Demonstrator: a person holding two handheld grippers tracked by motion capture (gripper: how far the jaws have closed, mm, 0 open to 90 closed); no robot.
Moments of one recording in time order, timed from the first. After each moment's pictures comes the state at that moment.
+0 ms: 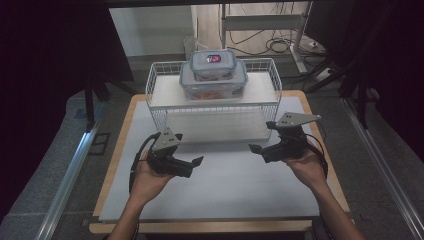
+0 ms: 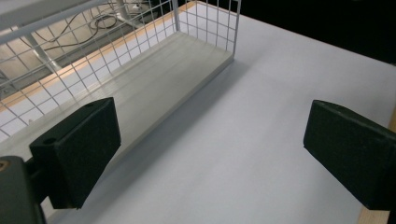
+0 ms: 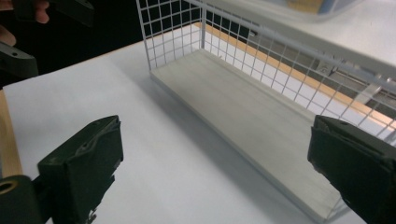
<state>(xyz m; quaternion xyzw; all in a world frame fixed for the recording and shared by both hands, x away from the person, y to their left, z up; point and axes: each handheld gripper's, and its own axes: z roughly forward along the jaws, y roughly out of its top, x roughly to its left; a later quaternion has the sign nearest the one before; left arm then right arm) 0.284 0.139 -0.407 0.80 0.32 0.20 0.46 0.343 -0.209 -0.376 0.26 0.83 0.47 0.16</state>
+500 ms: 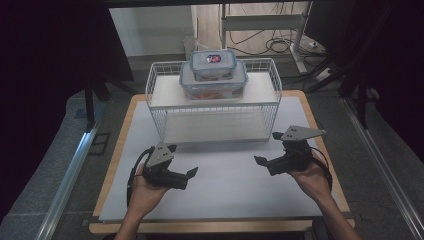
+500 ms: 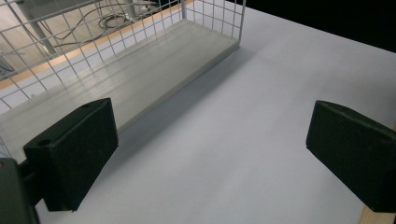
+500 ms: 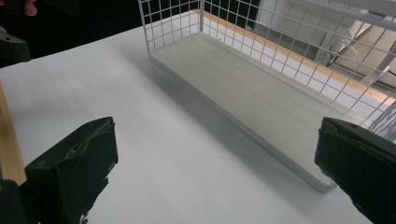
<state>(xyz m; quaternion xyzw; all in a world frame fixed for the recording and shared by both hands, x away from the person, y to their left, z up) 0.263 0.151 -0.438 0.79 0.34 0.21 0.47 0.325 -0.225 -0.400 0.26 0.83 0.47 0.17</state>
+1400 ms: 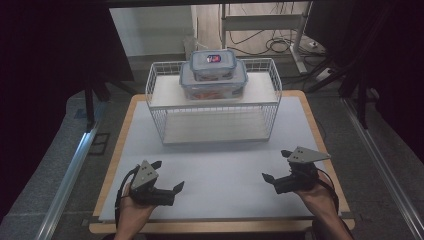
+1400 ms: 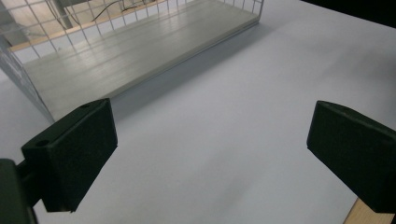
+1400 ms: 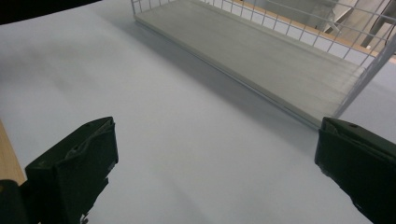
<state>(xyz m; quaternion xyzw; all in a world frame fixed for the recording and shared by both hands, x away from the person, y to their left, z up) 0.227 0.182 -0.477 0.77 0.38 0.22 0.46 0.296 -0.250 -0.447 0.29 0.83 0.44 0.18</state>
